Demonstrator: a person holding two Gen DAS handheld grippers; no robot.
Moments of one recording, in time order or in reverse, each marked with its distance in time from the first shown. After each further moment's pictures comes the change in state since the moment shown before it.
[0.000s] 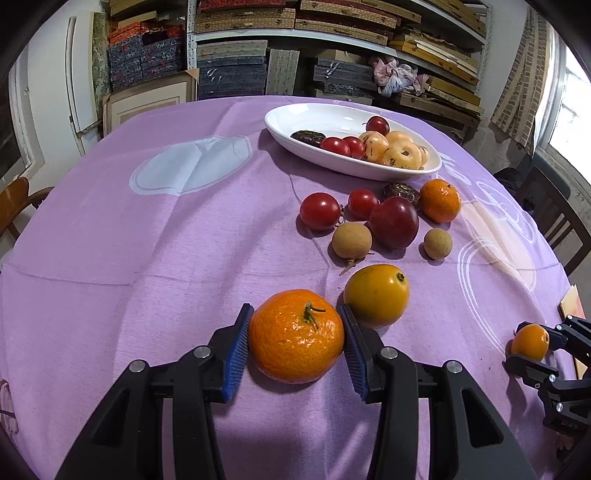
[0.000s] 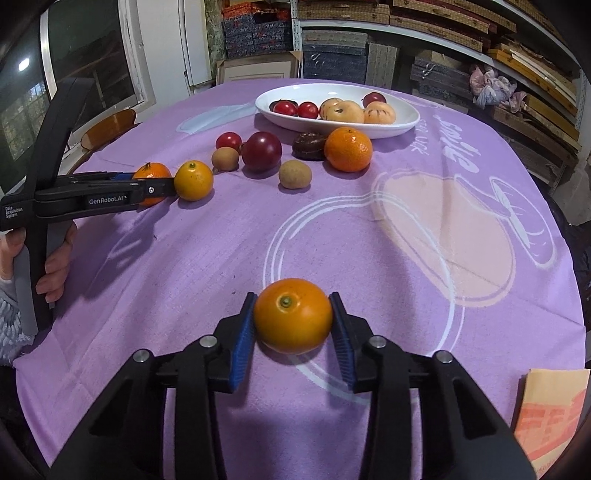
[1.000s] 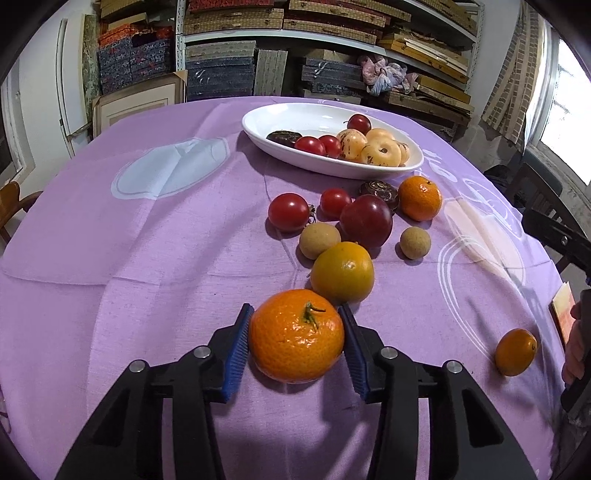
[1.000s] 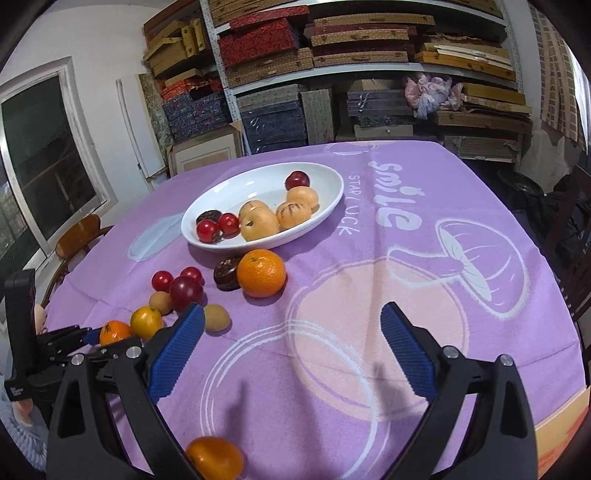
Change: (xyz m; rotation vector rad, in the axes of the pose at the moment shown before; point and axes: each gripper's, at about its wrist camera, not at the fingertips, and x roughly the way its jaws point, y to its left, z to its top) left arm 0.003 -0.019 0.000 0.016 -0.006 -0.029; right arm -0.017 -0.068 0.059 0.223 -0.235 -0.032
